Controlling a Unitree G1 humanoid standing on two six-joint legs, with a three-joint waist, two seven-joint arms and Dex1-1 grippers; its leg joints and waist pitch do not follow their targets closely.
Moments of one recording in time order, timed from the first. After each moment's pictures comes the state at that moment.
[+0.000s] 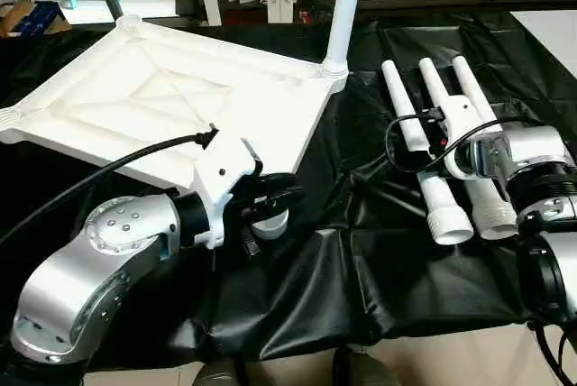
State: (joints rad) left arm -0.29 0.51 -0.12 -0.57 -0.44 0.79 -0.64; right arm -1.05 -0.46 0.01 1.07 0.05 0.77 0.51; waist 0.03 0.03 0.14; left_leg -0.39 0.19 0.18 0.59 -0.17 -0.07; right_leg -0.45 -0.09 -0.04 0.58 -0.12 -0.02
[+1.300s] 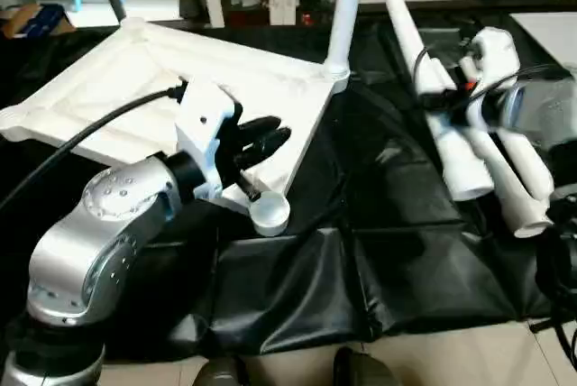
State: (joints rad) left arm -0.41 0.41 -0.03 -0.46 -0.43 0.74 -0.52; right arm -1.08 -0.52 -0.17 0.70 0.21 1.01 0.54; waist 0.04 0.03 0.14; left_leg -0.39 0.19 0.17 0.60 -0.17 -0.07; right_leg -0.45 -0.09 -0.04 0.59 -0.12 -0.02
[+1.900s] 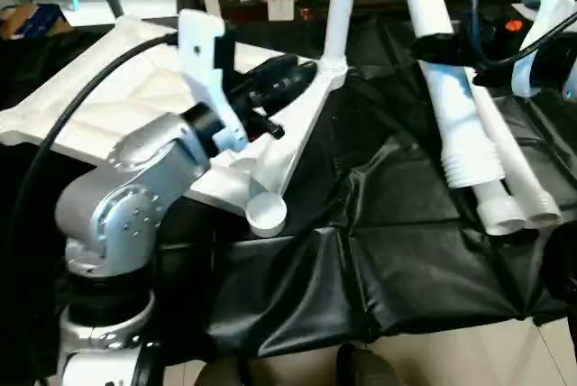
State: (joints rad) left arm -0.61 0.19 0.10 -0.36 -0.61 0.86 -0.38; right arm -1.07 -0.53 -0.36 -0.02 0.46 1.60 0.52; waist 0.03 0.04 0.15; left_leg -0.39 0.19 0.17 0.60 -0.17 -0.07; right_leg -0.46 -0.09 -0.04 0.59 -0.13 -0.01
